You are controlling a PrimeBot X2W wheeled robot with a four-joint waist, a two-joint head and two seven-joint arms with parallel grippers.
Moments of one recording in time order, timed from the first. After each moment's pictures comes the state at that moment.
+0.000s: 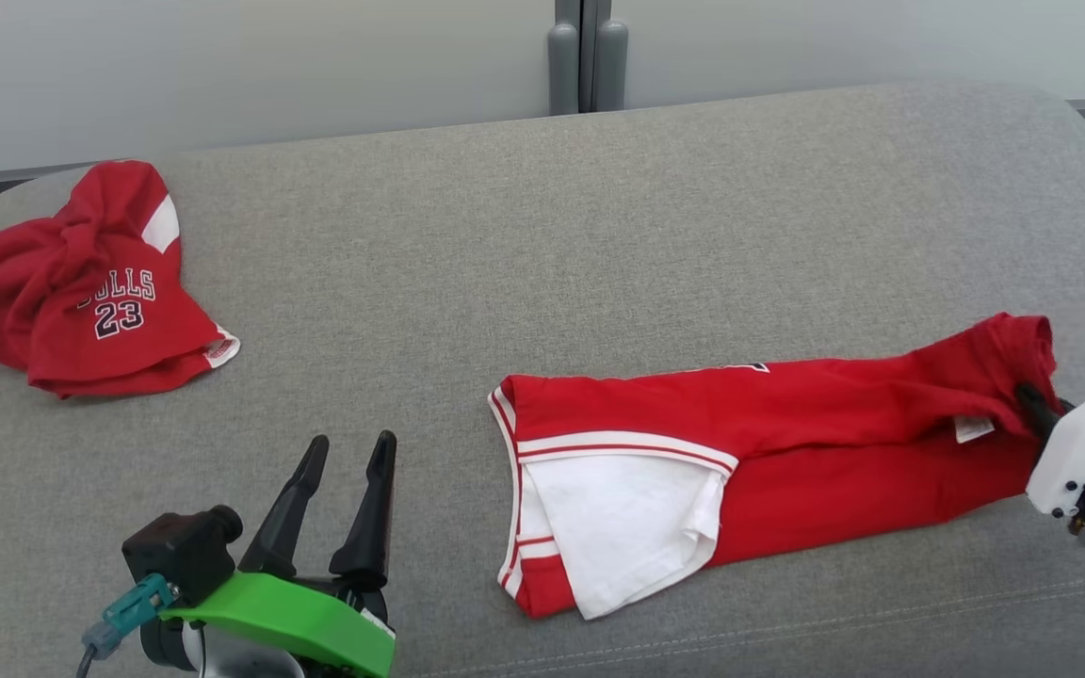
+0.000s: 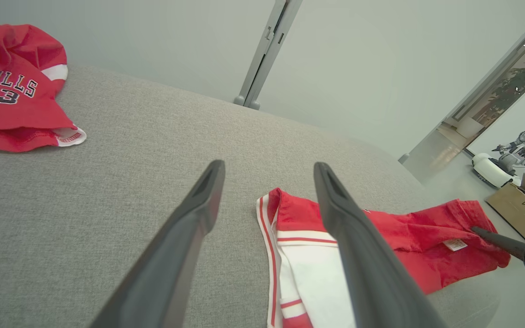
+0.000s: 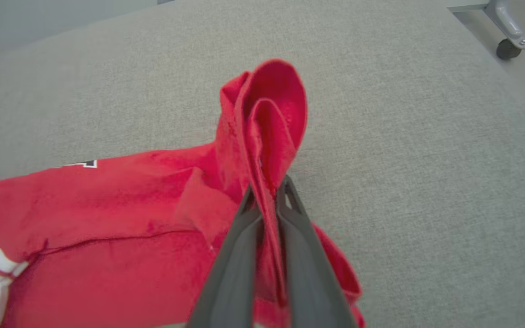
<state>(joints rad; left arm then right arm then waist) -0.05 0.37 -0.52 -0.13 -0.85 0.20 -0.14 -0.40 -0.56 0.28 0.64 0.77 0.13 0.15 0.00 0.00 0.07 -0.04</state>
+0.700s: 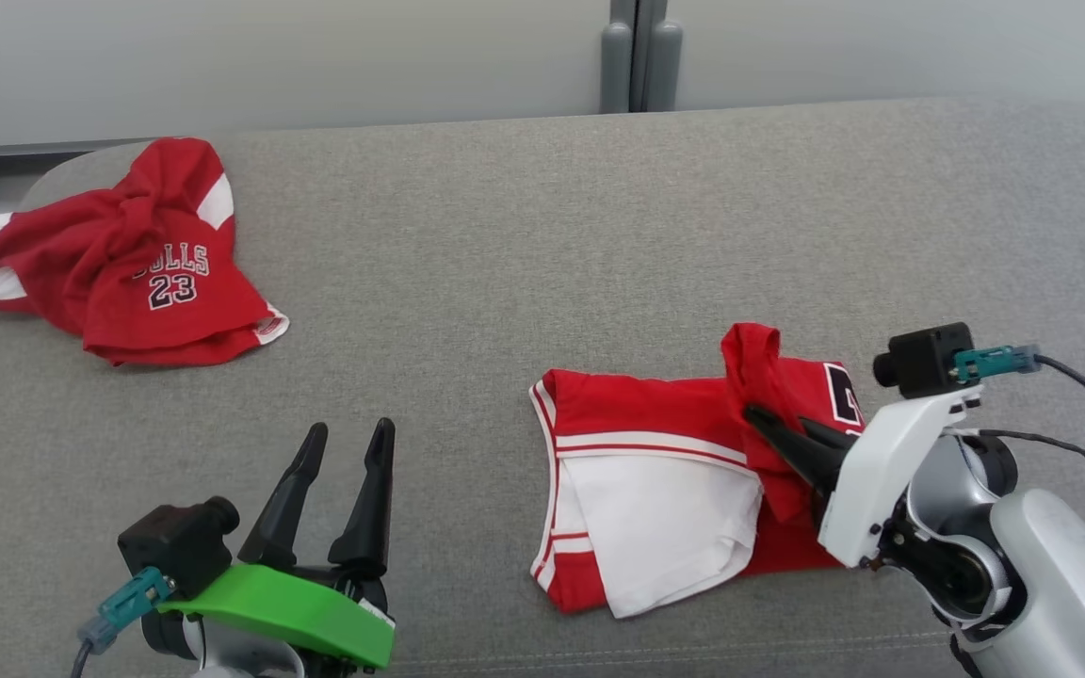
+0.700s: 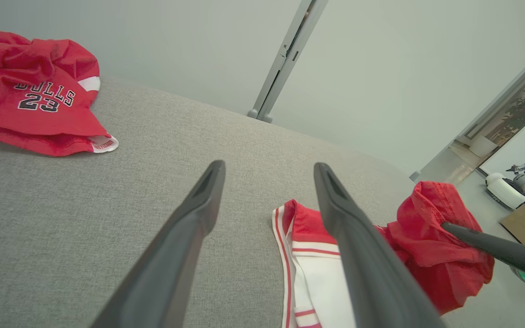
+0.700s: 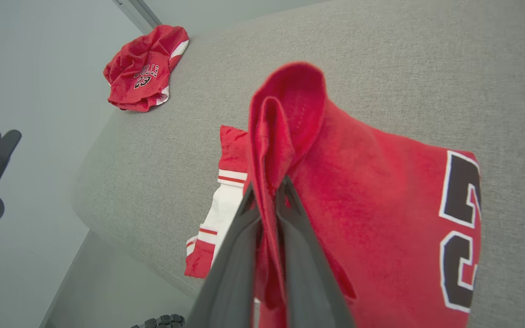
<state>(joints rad) -0.07 0.37 -0.52 -0.12 -0.86 0.19 -0.16 -0.26 -0.37 0.33 0.02 0.82 0.13 0.47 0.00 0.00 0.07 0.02</state>
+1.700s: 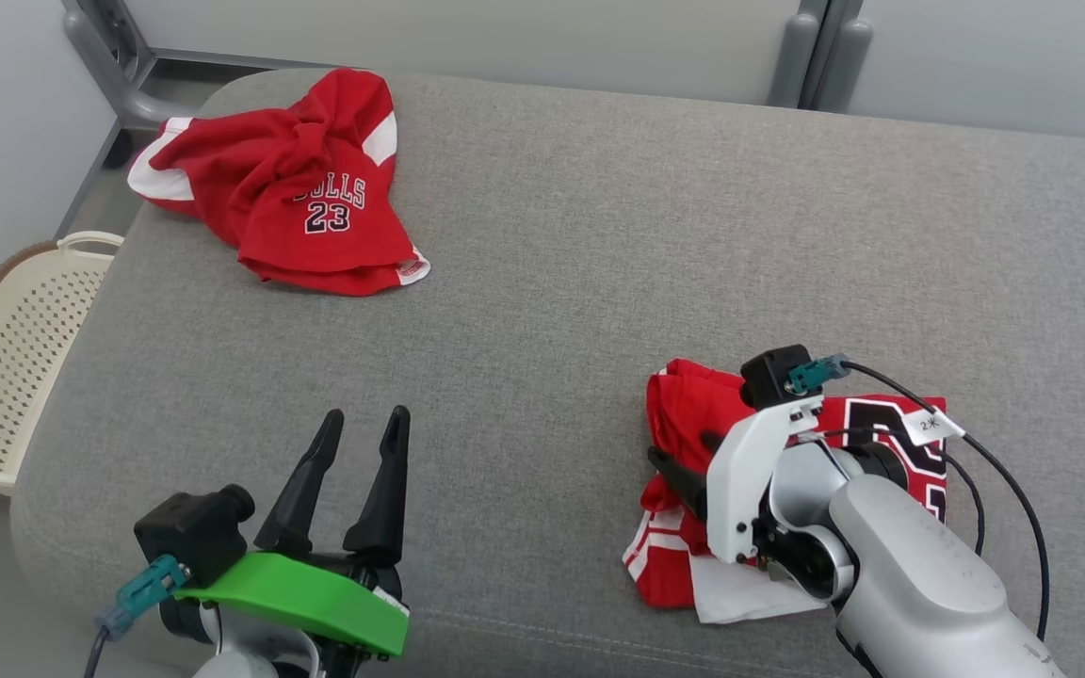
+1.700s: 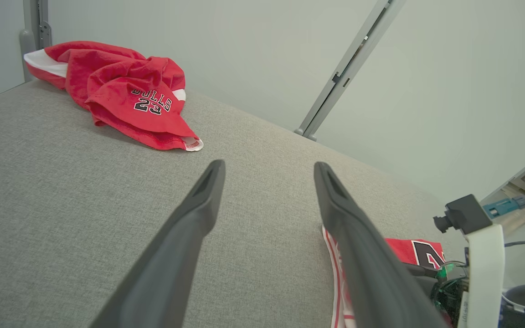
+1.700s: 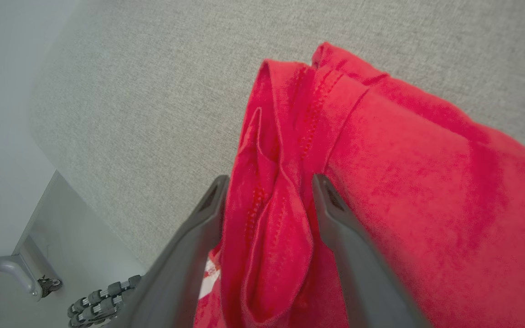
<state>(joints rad) -0.11 0.34 -0.53 -0.08 -0.86 0.17 -0.18 -0.47 -0.14 0.48 0.54 0.60 0.13 0.39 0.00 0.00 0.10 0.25</state>
